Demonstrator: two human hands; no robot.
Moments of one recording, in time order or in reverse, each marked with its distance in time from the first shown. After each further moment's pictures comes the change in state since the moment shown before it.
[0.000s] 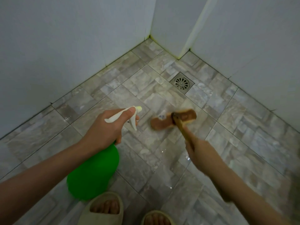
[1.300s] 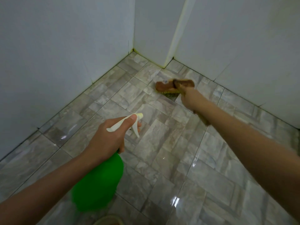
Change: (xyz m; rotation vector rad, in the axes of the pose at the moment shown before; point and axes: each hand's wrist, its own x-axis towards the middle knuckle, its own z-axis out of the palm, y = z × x) left_hand 0.022 0.009 0.018 0.014 -0.091 0.067; right_hand 0.176 0.022 -0.079 -0.093 0.107 0.149
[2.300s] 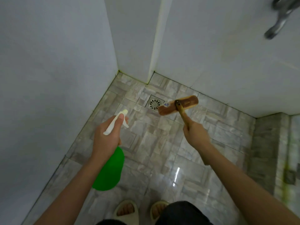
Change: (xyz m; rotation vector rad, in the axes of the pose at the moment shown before) left_hand 0.022 0.196 -0.018 0.099 0.222 -0.126; right_hand -0.146 0.009 -0.119 0.253 0.009 0.216
